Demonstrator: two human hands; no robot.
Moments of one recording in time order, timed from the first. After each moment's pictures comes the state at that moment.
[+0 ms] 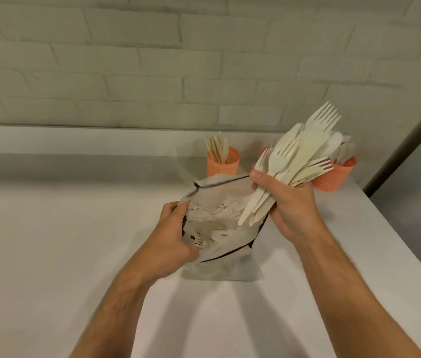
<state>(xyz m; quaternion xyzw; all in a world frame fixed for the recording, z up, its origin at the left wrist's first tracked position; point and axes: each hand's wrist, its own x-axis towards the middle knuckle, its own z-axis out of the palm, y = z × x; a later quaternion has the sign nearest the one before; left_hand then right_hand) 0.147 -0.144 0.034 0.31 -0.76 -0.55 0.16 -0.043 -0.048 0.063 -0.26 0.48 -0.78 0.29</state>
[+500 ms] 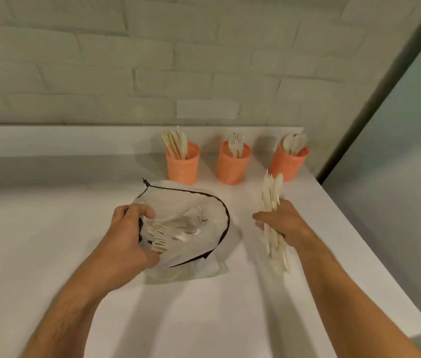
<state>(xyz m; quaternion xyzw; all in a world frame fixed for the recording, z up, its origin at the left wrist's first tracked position) 0.142 -0.145 0.030 0.36 -0.79 -0.47 0.13 -0.146 0.012 -0.021 -0.12 0.82 -0.47 0.30</state>
